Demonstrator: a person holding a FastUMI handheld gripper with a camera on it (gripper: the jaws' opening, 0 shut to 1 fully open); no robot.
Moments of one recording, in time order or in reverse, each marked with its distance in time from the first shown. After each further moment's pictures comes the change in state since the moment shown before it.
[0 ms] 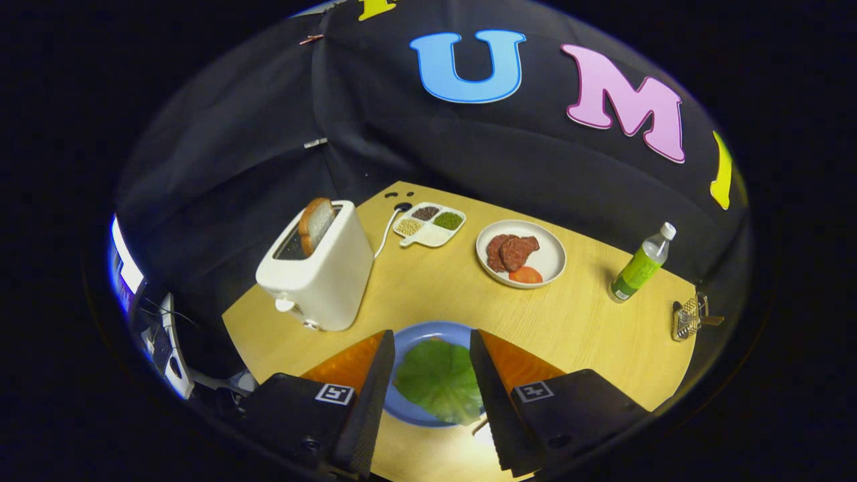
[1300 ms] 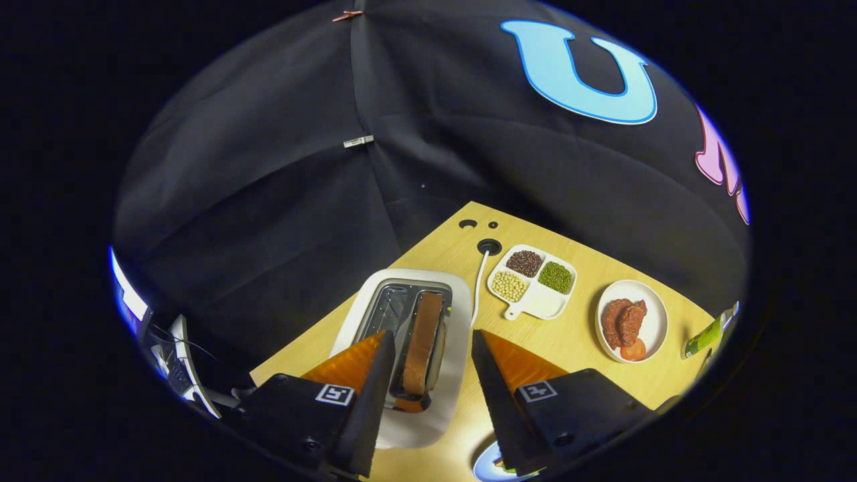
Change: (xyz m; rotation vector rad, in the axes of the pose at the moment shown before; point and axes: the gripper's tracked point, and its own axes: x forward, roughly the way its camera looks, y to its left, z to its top) arm 0.168 0.165 0.086 -0.055 0.071 0.117
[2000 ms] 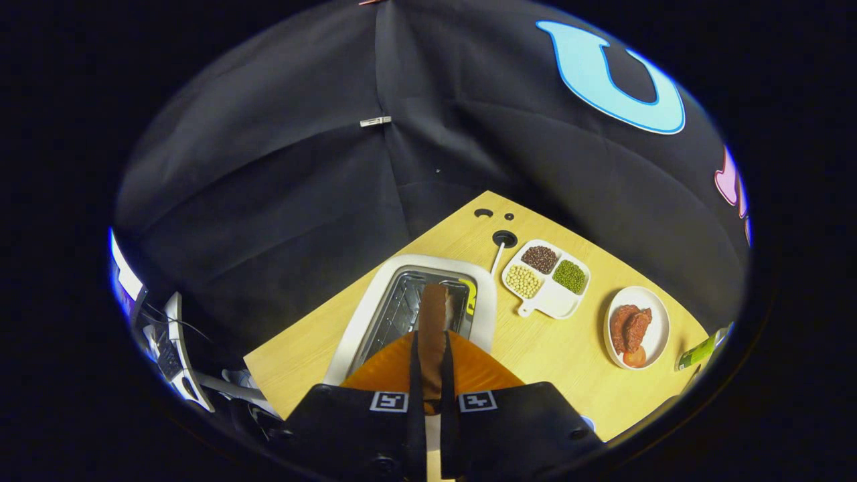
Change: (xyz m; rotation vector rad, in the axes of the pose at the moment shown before) arm -0.005 0.019 0.002 -0.045 0.030 0.034
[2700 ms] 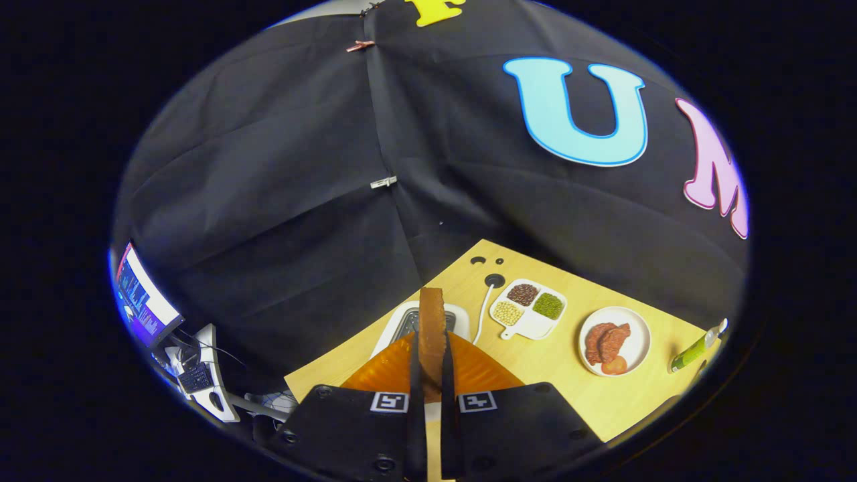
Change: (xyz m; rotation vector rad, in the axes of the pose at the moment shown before) arm -0.128 -0.031 0.048 0.049 -0.195 0.040
